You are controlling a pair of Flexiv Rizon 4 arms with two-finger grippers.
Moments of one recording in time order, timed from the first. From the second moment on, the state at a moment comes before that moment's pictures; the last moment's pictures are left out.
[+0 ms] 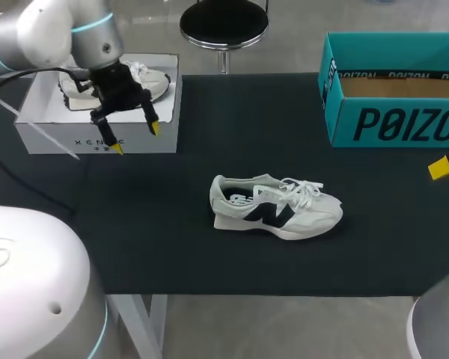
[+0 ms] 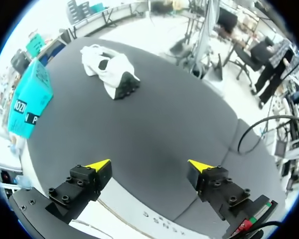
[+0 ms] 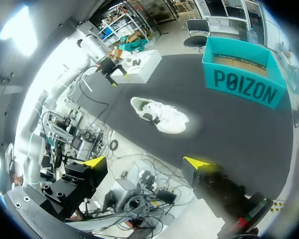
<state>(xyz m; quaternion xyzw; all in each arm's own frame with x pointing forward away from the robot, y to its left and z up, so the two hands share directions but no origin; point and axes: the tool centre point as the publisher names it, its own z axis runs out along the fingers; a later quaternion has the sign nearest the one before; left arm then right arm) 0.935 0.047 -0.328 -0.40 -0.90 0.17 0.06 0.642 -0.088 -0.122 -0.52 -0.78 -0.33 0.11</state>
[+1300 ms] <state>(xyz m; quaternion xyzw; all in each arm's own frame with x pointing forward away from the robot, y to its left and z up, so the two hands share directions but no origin) 0.923 0.079 -0.320 -0.36 -0.90 0.24 0.04 0.642 -0.088 -0.122 -0.52 -0.78 -0.33 0.11</state>
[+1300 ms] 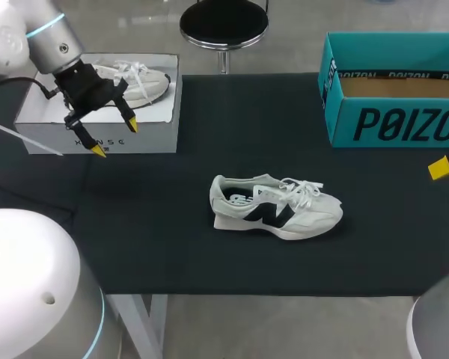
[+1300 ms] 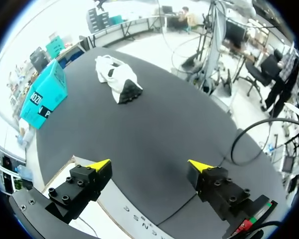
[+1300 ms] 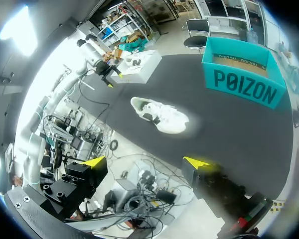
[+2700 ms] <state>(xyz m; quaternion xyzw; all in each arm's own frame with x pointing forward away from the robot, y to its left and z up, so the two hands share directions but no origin) 0.782 0.085 -0.395 -0.18 -0.77 0.60 0.14 0.642 -0.088 -0.122 -0.52 -0.78 -0.33 0.11</state>
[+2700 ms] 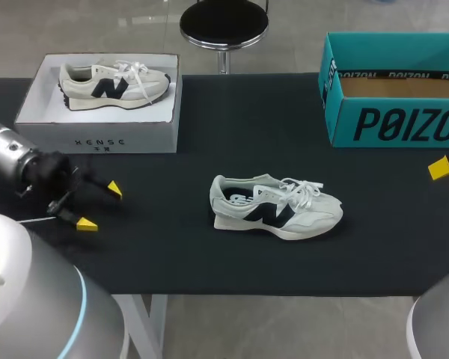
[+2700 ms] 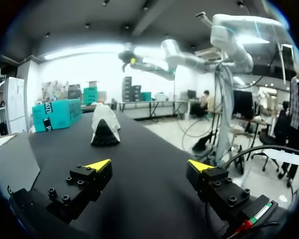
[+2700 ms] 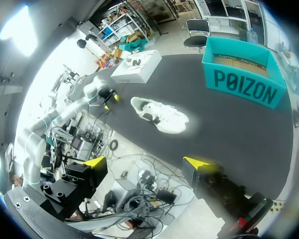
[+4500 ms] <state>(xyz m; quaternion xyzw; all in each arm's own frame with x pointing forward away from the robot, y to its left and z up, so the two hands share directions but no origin) 0.828 -0.096 -0.413 -0.12 -0.78 0.61 0.08 0.642 -0.088 -0.122 -0.52 -0.78 -0.33 0.11</state>
